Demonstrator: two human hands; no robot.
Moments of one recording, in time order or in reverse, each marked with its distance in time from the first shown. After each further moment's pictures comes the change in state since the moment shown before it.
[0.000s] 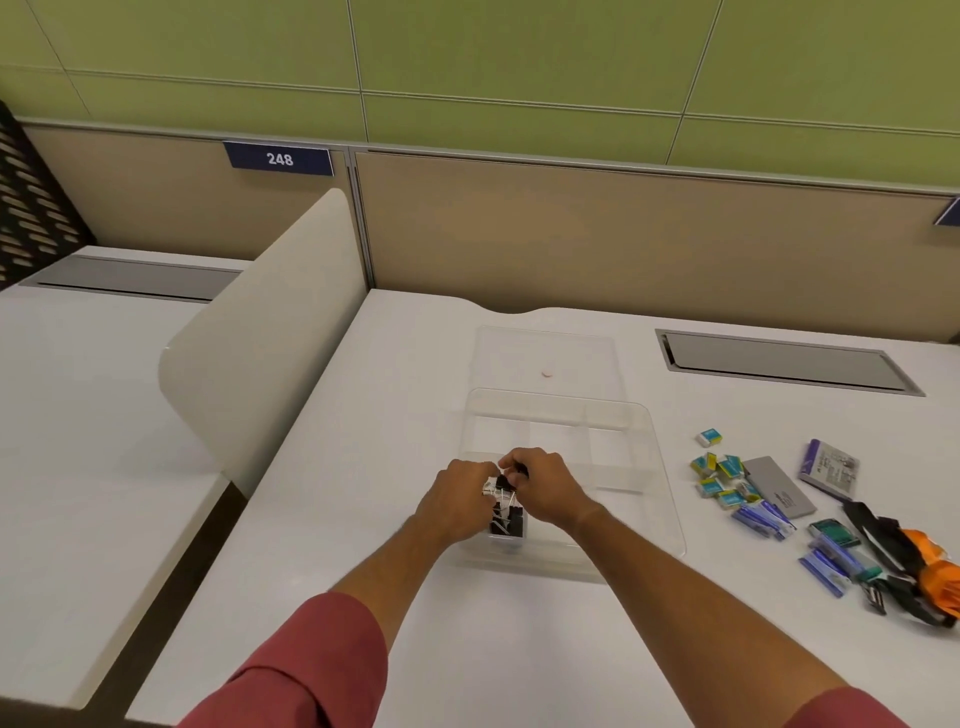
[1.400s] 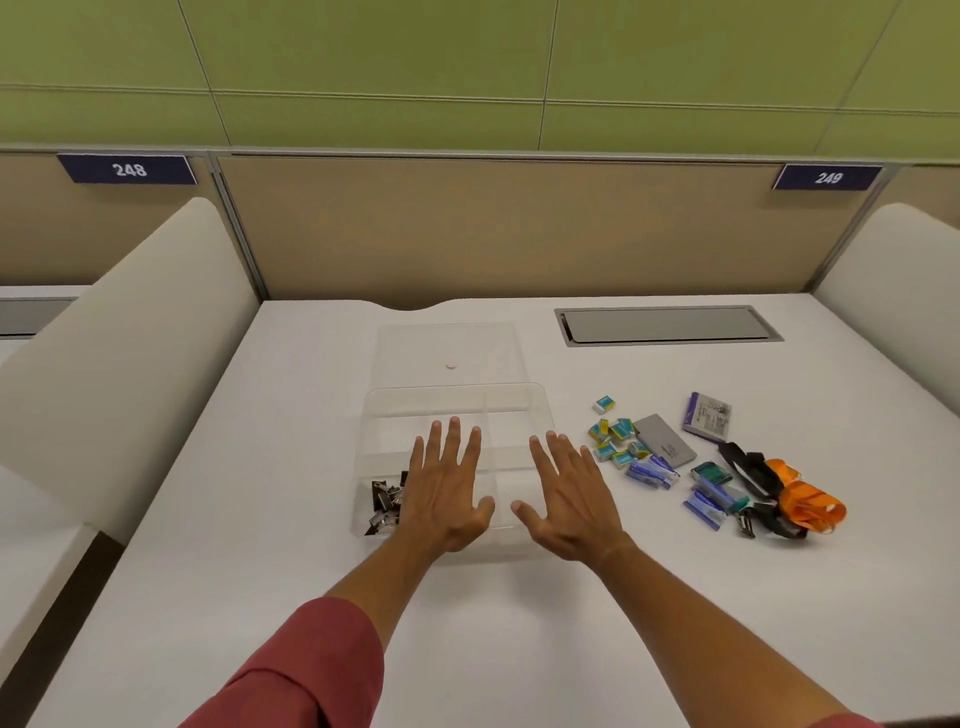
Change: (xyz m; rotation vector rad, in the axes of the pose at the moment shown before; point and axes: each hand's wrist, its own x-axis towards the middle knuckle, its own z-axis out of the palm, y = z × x) left_hand 0.018 0.078 0.066 0.412 0.144 0.230; right_hand -0.082 0.122 -0.068 -0.639 0.235 -0.028
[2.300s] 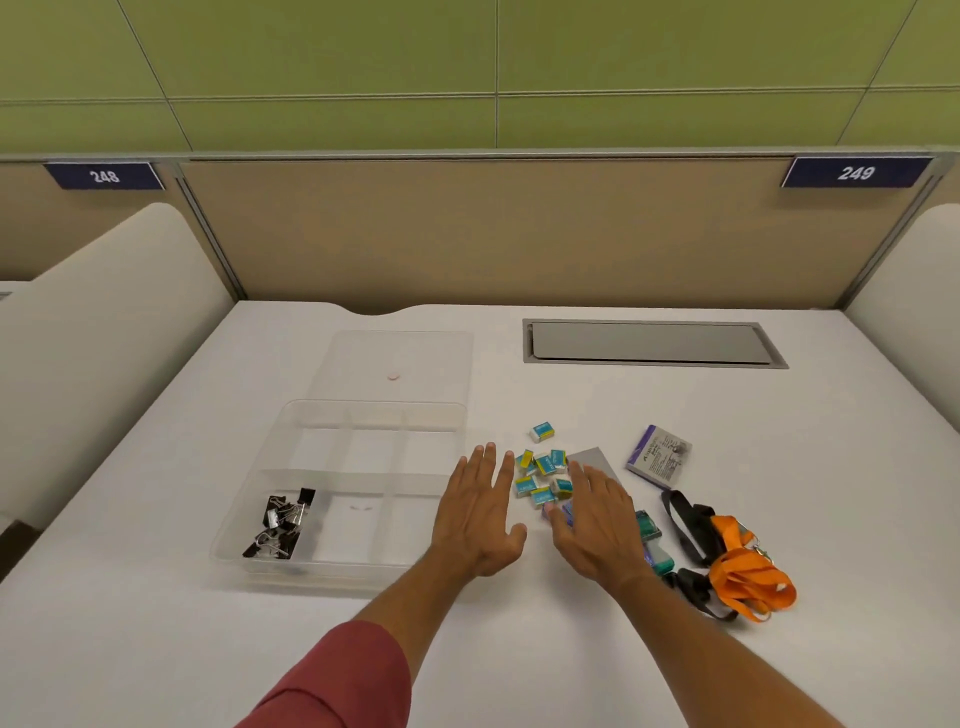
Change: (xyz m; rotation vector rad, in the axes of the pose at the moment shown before) left_hand 0.085 0.182 0.043 -0.046 -0.064 -0.049; right_hand 0.014 0.196 -0.006 0.171 -0.017 0.121
